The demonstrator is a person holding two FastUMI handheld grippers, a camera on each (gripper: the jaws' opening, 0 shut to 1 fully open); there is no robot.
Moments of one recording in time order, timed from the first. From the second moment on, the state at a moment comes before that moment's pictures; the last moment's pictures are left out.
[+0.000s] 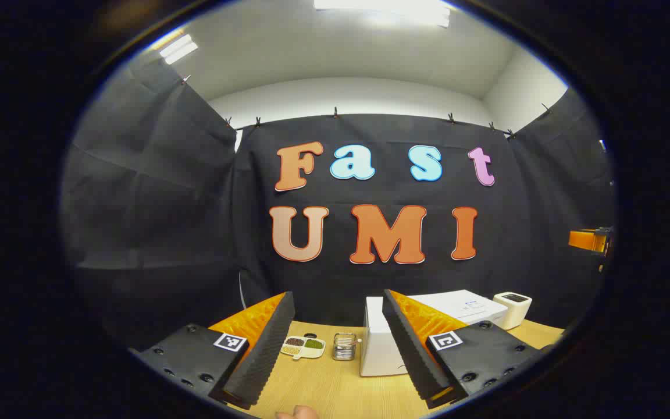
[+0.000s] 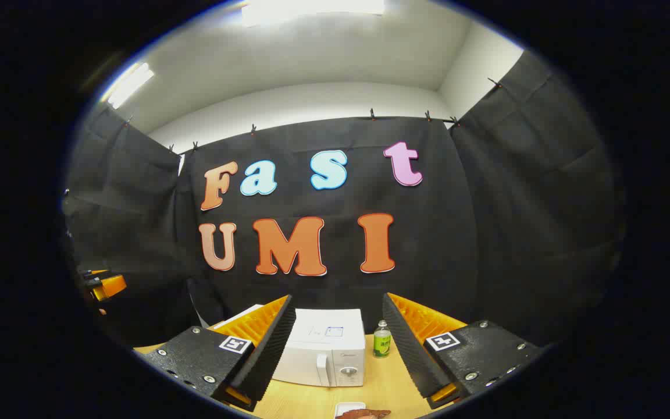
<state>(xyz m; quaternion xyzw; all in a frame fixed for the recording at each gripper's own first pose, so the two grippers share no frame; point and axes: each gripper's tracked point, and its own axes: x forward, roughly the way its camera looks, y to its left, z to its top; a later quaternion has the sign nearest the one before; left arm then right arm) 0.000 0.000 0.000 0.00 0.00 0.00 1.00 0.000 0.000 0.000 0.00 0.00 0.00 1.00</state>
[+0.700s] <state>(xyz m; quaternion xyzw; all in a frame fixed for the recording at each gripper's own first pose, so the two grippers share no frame) 0.025 -0.046 -0.011 0.00 0.04 -0.05 1.00 0.009 -0.032 -0.012 0.00 0.01 -0.02 1.00</state>
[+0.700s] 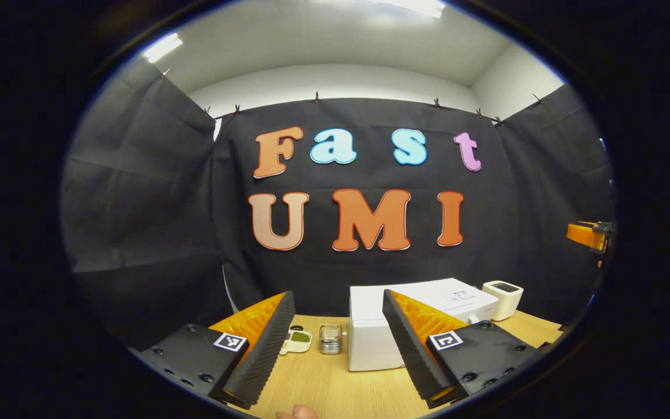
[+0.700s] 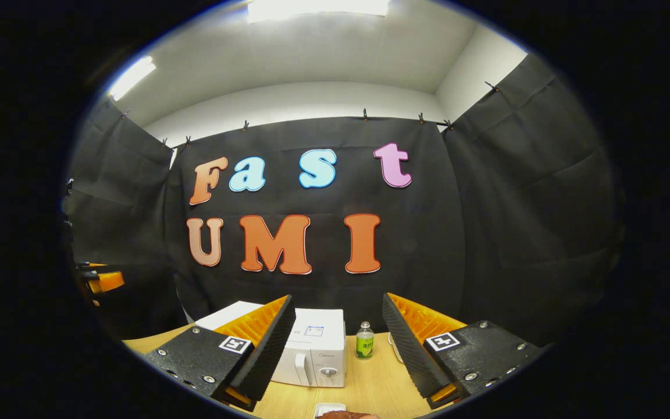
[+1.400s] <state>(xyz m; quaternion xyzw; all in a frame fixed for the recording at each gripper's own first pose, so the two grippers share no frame) 0.050 -0.154 -0.083 0.01 0.05 -0.09 0.99 0.007 -0.069 -0.026 0.01 0.02 -0.05 1.00</state>
